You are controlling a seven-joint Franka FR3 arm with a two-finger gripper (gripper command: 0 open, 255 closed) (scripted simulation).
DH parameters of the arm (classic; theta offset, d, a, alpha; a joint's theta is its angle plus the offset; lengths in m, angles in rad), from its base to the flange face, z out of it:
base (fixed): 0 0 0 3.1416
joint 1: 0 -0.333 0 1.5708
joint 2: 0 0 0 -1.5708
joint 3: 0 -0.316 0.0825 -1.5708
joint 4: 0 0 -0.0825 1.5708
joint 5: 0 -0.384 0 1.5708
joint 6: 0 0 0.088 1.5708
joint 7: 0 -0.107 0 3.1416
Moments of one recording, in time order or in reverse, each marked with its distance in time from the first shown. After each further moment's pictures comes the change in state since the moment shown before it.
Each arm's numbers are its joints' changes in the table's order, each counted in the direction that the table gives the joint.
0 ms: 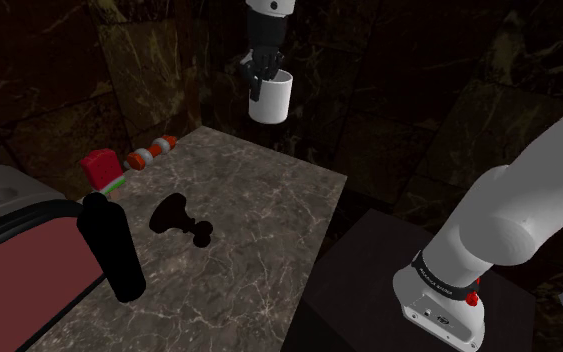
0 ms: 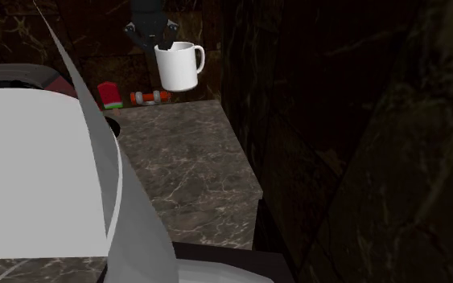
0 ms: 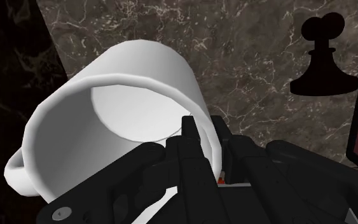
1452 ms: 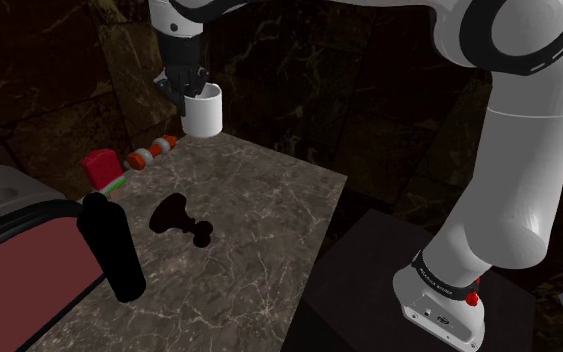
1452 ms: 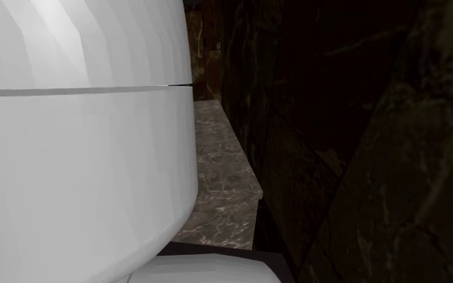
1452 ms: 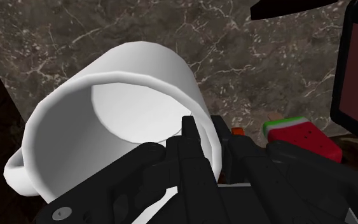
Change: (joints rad) arm -0.133 0.510 -0.091 0.494 0.195 0.026 -0.246
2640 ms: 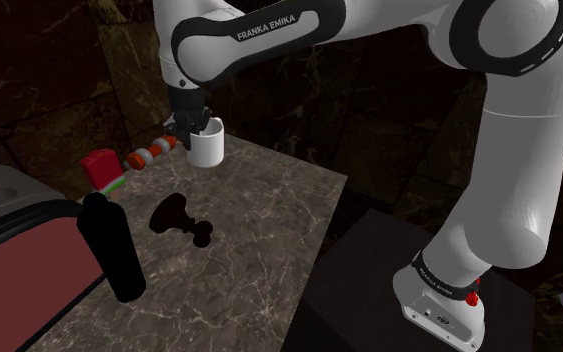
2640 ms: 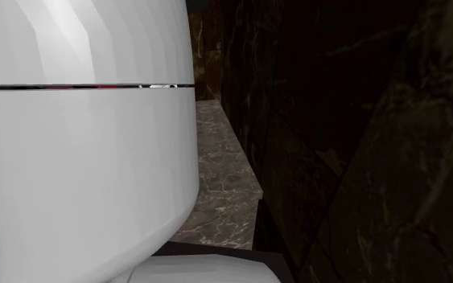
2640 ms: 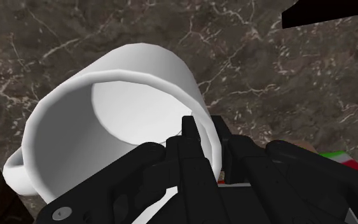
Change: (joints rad) arm 0.010 0.027 0.011 -0.203 0.022 -0.227 -0.025
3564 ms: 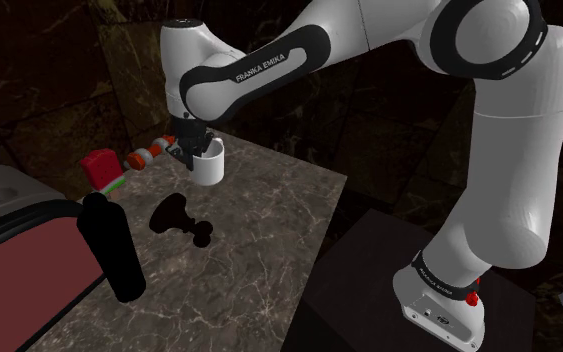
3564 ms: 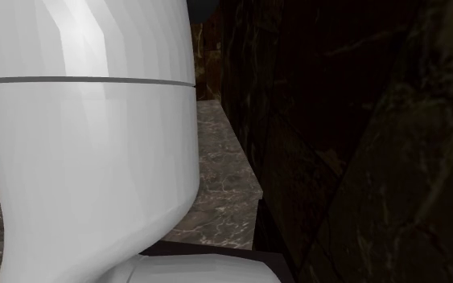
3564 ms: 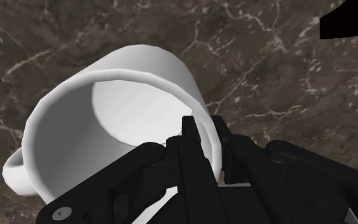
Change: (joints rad) arm -0.008 0.063 0.016 -0.082 0.036 -0.140 -0.030
